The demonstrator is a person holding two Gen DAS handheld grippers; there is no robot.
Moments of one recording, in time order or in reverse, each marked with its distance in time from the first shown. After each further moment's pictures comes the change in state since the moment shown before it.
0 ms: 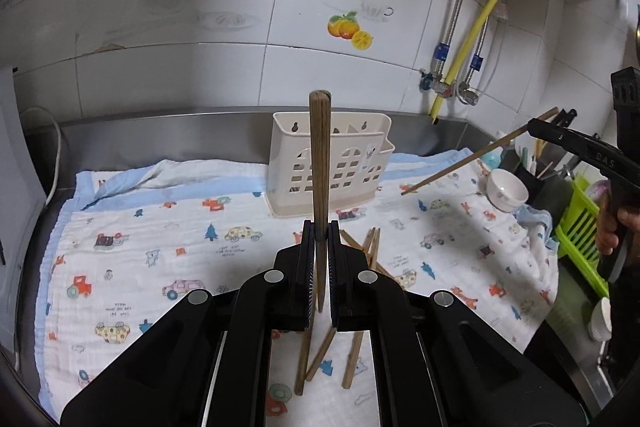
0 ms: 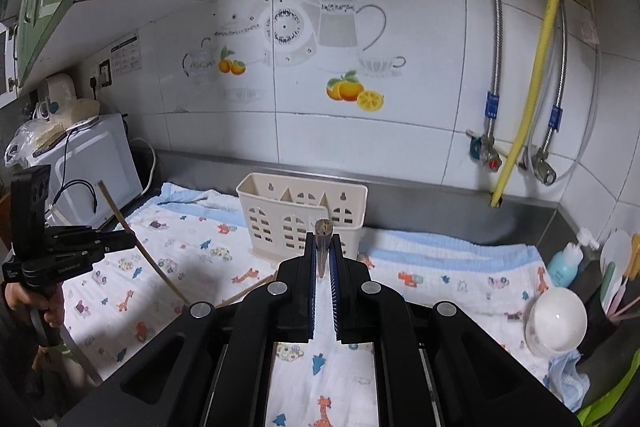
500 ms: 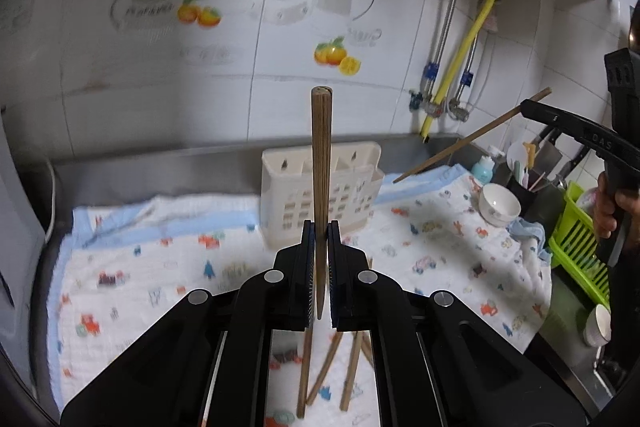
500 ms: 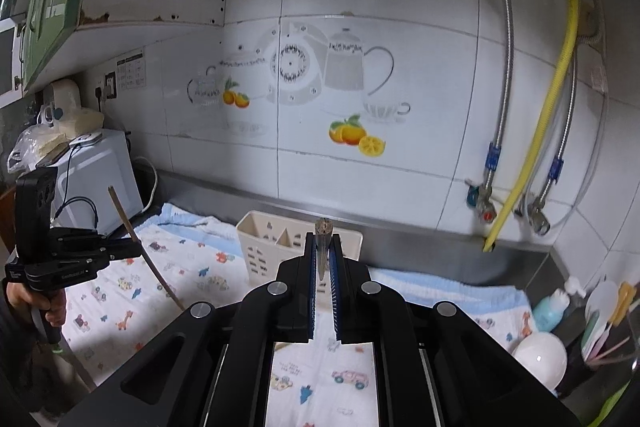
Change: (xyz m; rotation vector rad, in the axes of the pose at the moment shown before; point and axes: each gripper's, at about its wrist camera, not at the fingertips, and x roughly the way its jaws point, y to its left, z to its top) left arm -0.005 -0.010 0.046 0.049 -0.046 -0.023; right arm -0.010 -0.004 0.052 -0.057 -0.055 0.002
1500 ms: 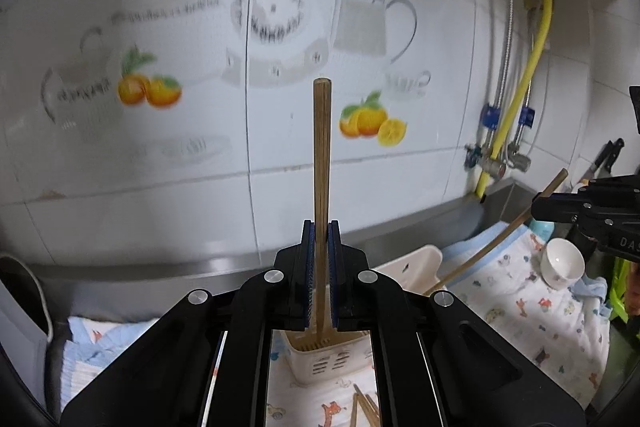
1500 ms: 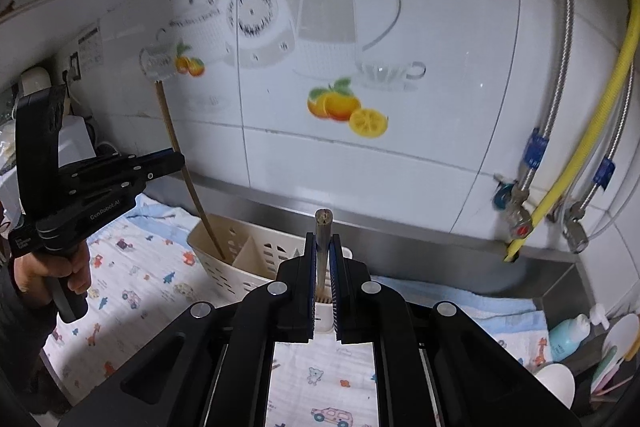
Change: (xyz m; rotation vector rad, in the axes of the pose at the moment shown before) left arm 0.133 0.001 0.098 0.059 -0.077 0.122; right arm 0.129 -0.032 0.028 0.012 0.170 0.011
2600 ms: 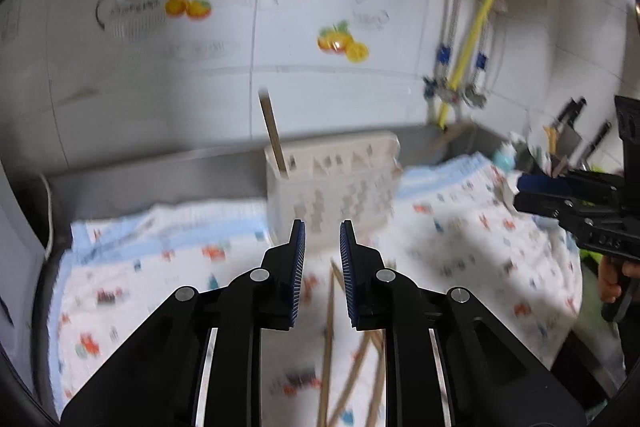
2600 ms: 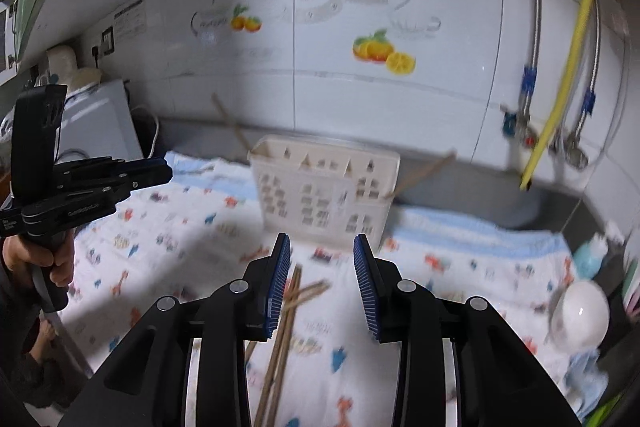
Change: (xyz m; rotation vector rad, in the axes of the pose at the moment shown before) left arm -0.102 0.004 -0.117 0.001 0.125 -0.079; right arm -0.054 0.067 -0.123 0.014 -0.014 0.018
